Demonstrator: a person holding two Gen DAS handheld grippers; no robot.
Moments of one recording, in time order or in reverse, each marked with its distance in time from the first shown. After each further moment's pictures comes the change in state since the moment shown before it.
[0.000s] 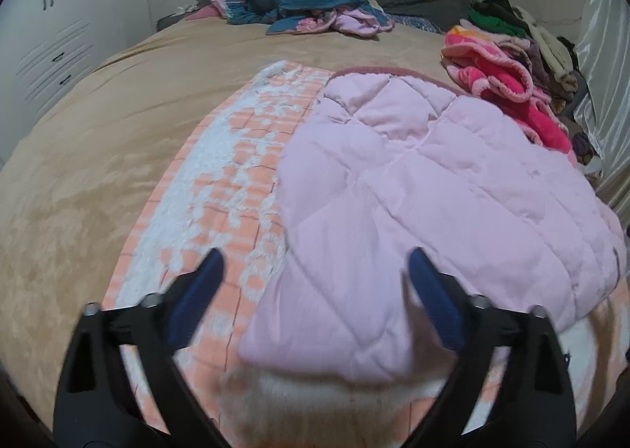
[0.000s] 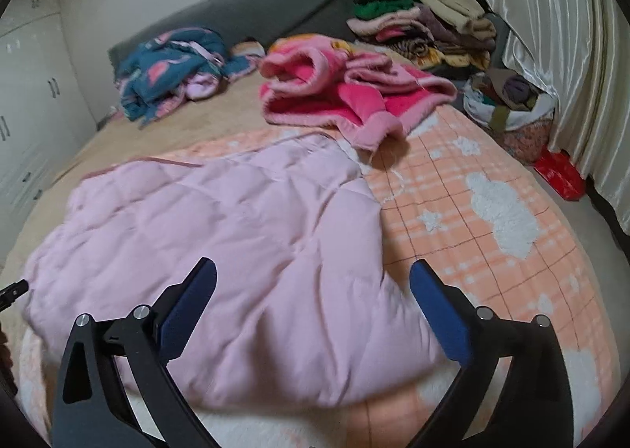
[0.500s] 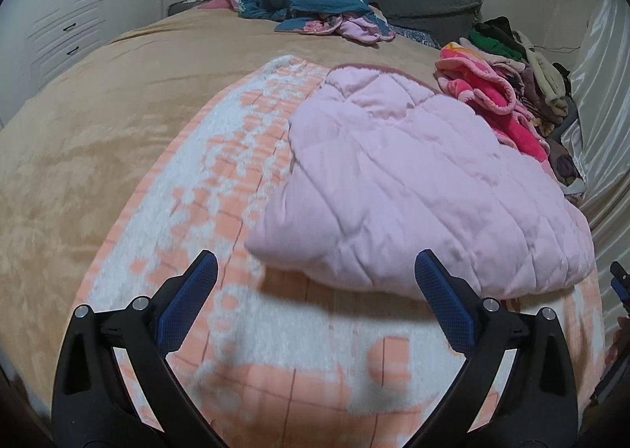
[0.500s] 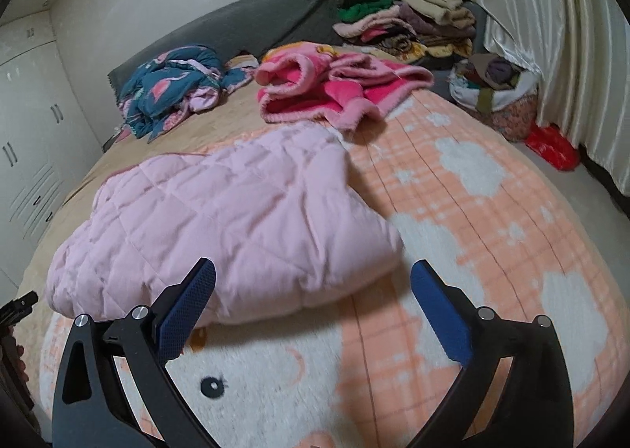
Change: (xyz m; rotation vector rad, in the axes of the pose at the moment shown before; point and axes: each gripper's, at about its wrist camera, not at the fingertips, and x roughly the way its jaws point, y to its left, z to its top) left arm -0.047 0.005 -0.050 -0.095 0.001 -0.059; right arm -0.056 -0.019 -0.059 0.118 0.007 0.002
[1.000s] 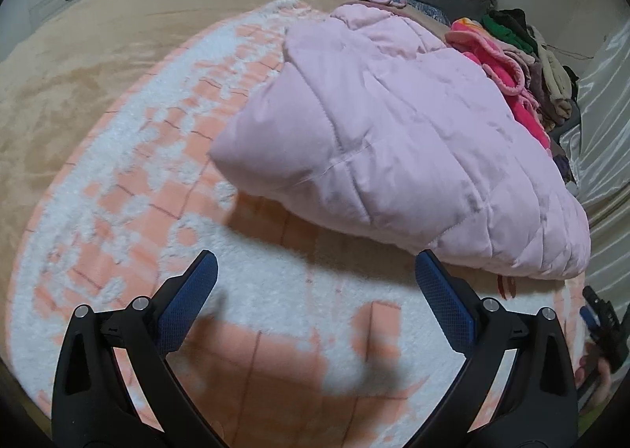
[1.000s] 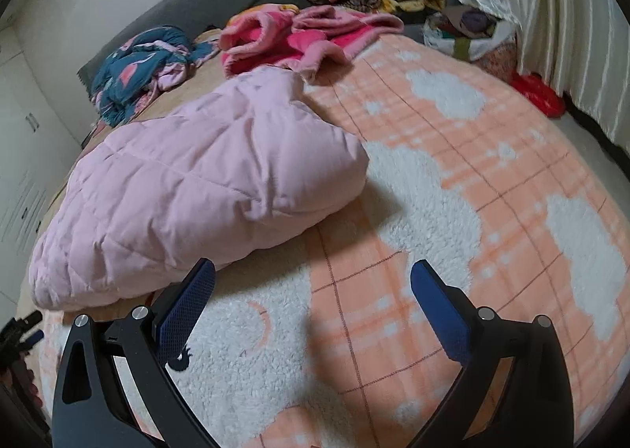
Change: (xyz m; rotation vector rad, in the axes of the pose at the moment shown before) left arm 0.042 -0.002 -0.025 -0.109 0.145 -0.056; right arm 0.035 -0.025 -0.031 0.125 0.120 -0.034
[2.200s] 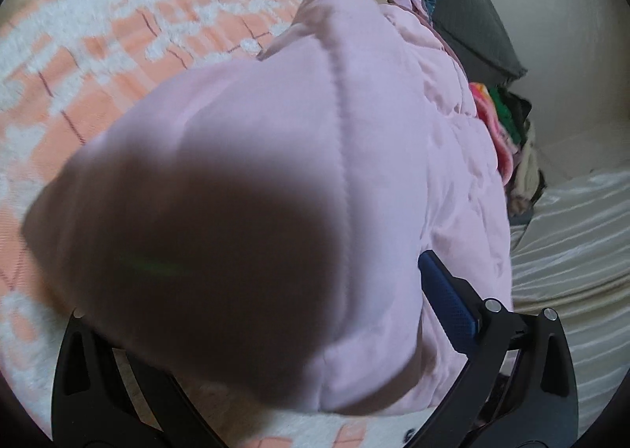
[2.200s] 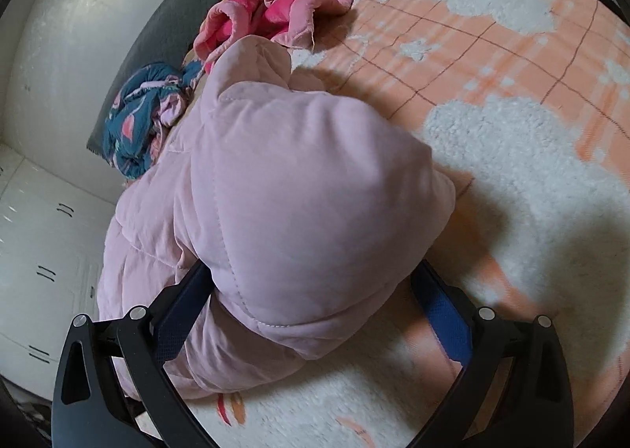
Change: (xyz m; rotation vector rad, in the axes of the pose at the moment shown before) left arm 0.091 0.018 0.057 -0.437 0.076 -0.307; right arm 0.086 0.005 0.041 0.326 0.095 0.245
